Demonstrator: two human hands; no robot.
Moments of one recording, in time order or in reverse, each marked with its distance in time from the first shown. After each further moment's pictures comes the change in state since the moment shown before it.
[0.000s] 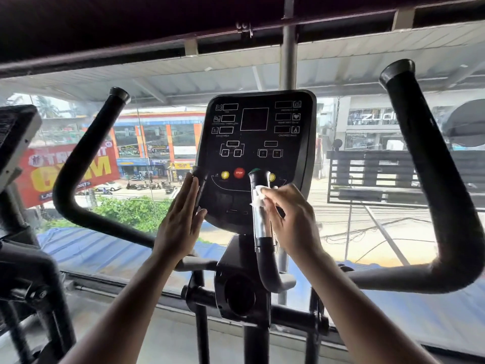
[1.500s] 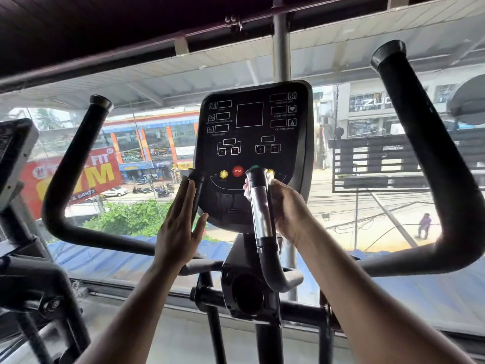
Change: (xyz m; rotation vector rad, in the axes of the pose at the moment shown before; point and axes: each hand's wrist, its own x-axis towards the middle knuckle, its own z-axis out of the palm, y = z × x) left_hand -0.003 0.008 -0.002 0.091 0.002 -0.047; right_hand 0.031 0.012 0.029 1.380 -0.090 1.151
